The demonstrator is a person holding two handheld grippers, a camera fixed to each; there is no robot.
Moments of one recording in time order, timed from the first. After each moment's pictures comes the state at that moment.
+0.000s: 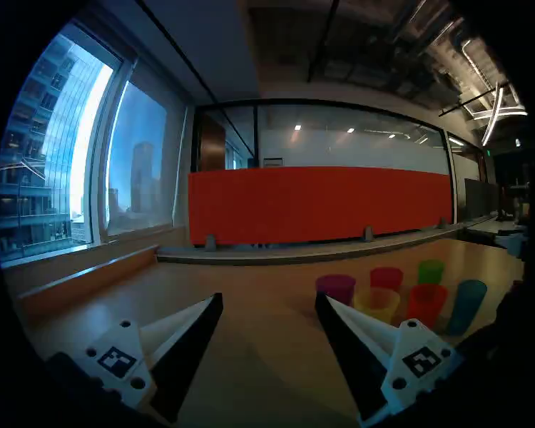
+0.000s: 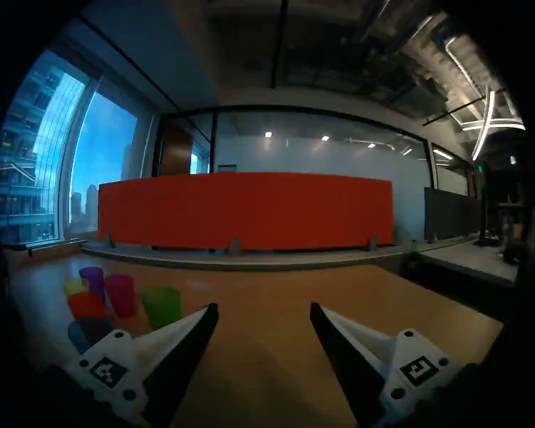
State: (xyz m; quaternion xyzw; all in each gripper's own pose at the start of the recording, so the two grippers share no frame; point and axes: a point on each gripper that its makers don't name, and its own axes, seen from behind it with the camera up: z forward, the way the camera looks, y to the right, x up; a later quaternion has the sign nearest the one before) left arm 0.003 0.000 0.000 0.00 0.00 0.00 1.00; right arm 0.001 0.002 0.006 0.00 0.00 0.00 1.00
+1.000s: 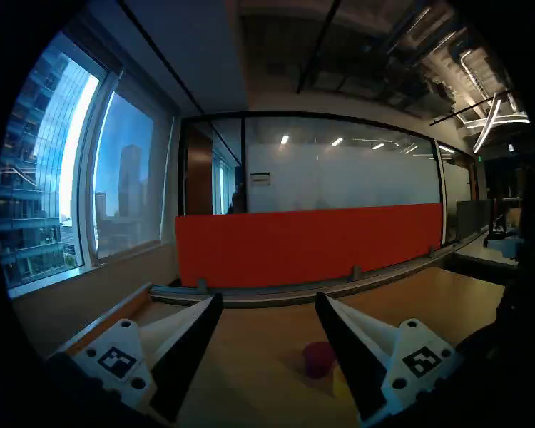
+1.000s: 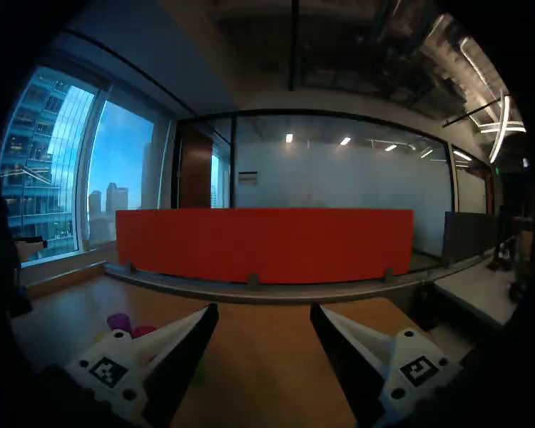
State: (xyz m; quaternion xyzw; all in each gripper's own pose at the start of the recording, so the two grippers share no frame) left arm 0.178 0.006 0.014 -0.03 0.01 0.00 1.00; right arm 0.150 -0.001 0.019 0.06 -0.01 0.00 1.00
